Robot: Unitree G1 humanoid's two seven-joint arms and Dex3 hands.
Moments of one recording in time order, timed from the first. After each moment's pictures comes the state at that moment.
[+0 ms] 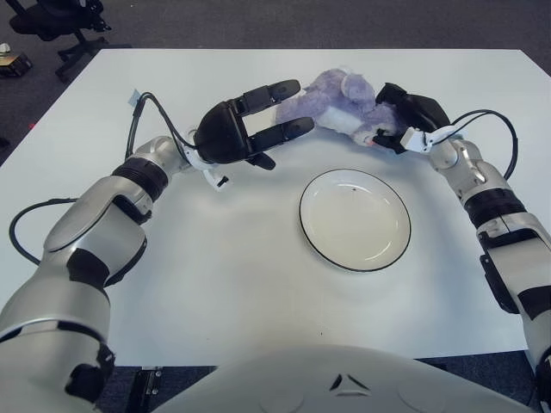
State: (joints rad) left arm -0.95 0.57 -0.83 0.88 1.40 -0.64 1.61; right arm -0.77 -0.55 0.25 0.74 -0.25 -0.27 0.25
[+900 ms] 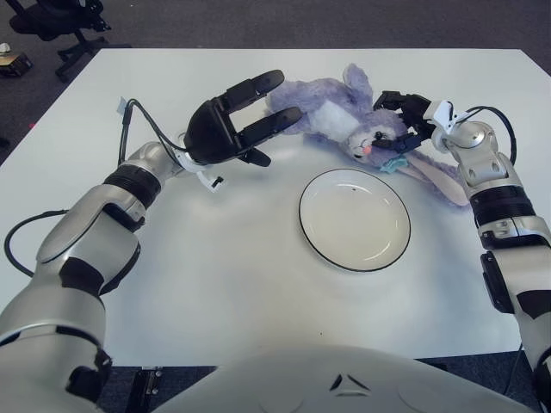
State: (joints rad) left arm -0.91 0.59 -0.78 0.86 1.37 -0.64 1.61; right arm -0.77 -0.54 0.15 0.57 -0.12 0.11 0.65
